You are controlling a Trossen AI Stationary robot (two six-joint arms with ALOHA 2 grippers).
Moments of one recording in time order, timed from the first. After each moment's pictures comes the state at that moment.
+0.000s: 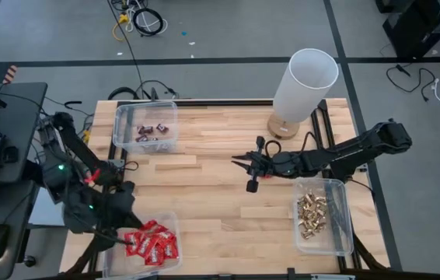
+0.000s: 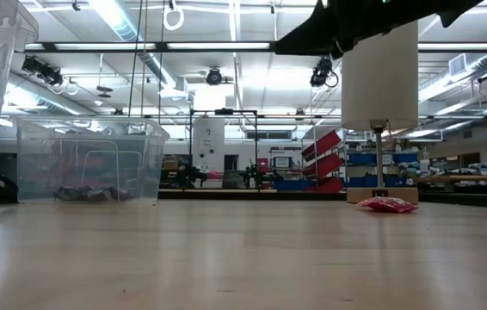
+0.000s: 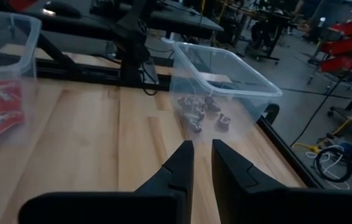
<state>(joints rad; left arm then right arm) -0.98 1.14 1.36 -1.00 -0.38 -0.93 0.18 1.35 0.74 0.36 0.45 -0.11</state>
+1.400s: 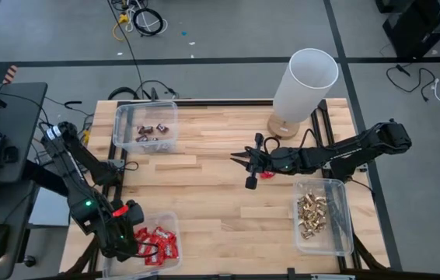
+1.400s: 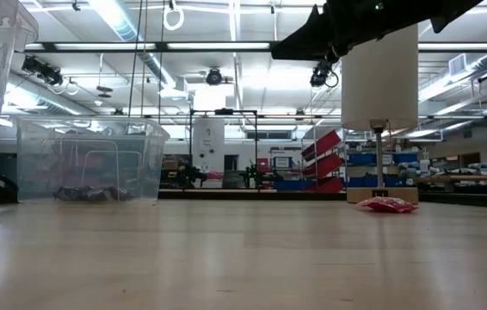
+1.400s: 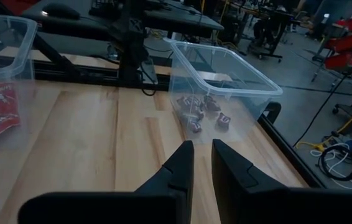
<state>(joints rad) -0.98 1.35 1.24 -1.16 -0.01 -1.52 0.13 1.36 0.74 0.37 0.39 -0.10</state>
